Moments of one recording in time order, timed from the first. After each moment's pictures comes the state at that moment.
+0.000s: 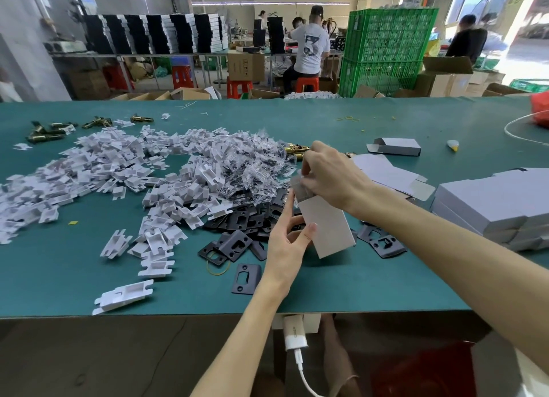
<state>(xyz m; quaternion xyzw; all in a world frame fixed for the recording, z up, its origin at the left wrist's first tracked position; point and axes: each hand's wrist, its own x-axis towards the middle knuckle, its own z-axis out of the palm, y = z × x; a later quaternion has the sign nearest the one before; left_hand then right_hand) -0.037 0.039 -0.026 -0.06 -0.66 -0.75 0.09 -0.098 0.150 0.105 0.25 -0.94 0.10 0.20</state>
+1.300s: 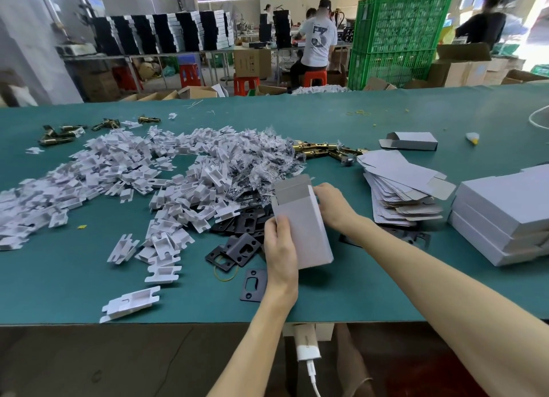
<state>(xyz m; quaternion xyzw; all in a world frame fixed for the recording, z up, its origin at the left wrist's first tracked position) -0.049 0.034 -0.038 0.10 -0.58 -0.80 0.14 -0.151 0.144 0.010 0.12 -0.96 0.26 -0.01</state>
